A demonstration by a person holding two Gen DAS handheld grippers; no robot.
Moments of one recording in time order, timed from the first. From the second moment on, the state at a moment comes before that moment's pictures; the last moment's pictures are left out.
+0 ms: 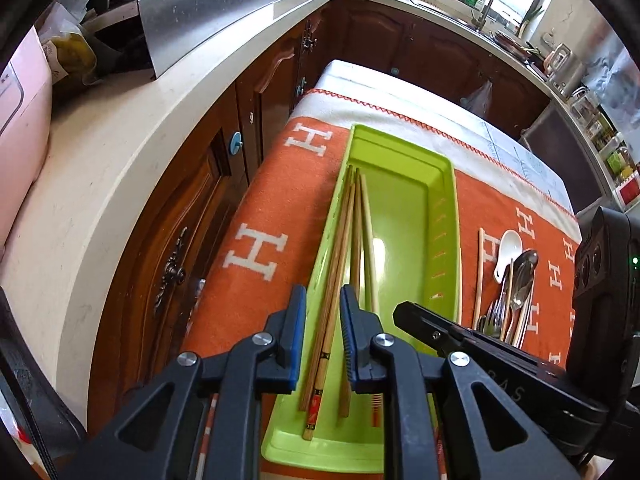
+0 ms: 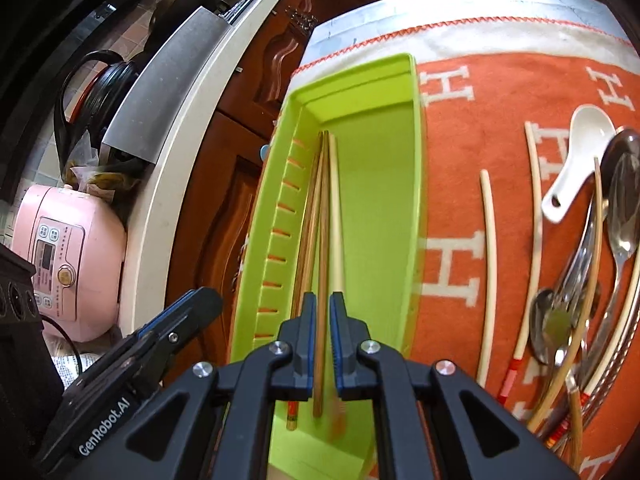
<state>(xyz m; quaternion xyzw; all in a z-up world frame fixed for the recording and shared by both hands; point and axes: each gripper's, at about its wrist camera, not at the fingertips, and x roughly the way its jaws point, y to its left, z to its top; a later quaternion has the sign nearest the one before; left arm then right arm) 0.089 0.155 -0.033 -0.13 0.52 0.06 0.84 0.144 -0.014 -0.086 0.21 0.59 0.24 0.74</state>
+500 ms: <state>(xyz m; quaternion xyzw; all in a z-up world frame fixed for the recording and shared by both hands) 0.078 0.107 -0.030 -0.12 0.54 -0.02 0.83 0.102 -0.071 -0.052 0.13 0.57 0.26 0.77</state>
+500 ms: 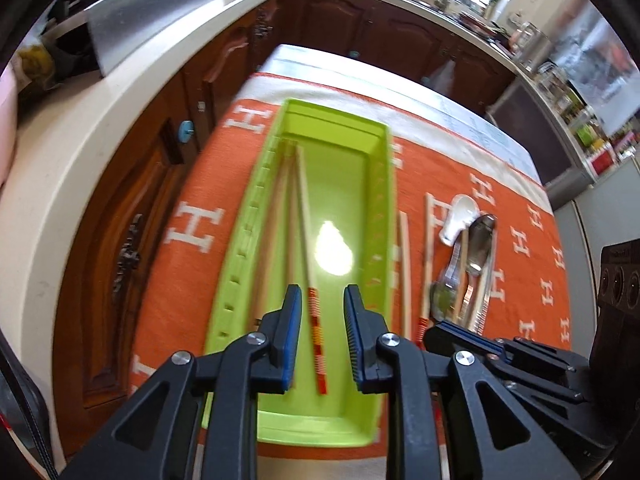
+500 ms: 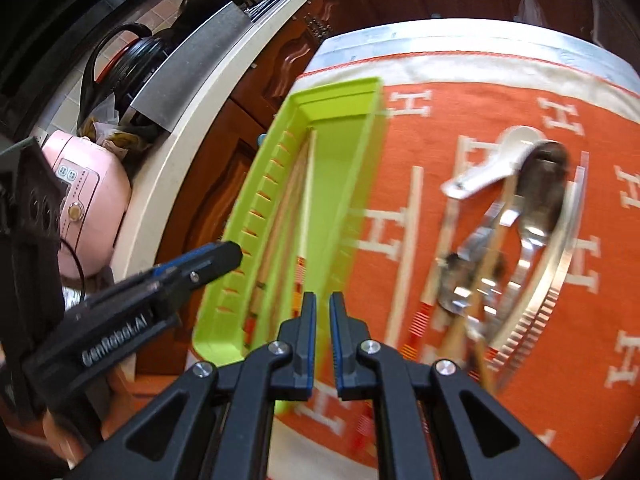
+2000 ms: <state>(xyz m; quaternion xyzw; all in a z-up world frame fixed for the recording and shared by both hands) 0.095 -0.037 -0.086 -0.03 0.60 -0.13 0.79 0.087 -0.228 -0.107 0.22 0.56 0.21 0.77</state>
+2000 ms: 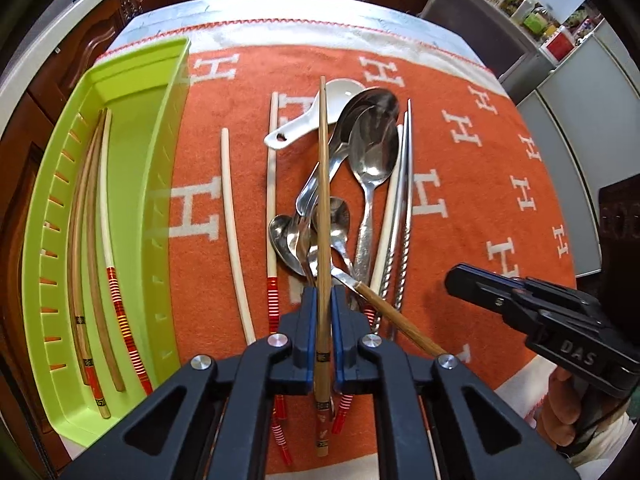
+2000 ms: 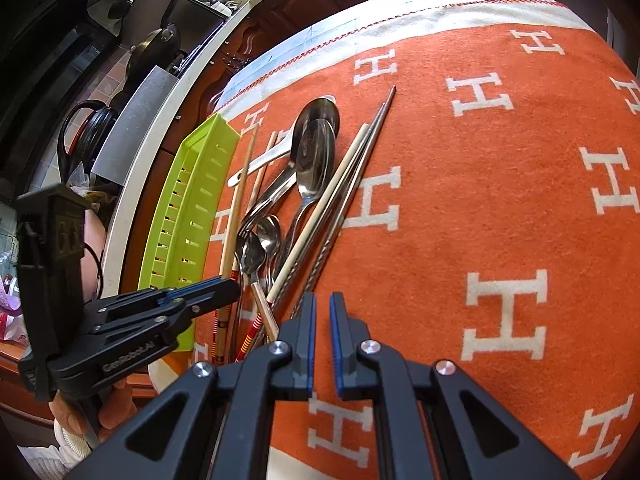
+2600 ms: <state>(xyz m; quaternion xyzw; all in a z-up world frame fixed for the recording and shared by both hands) 0.075 -0.001 -0.051 -0.07 0.57 -0.13 0.81 0.101 -0.210 -0.108 0.20 0.57 0.20 0.77</state>
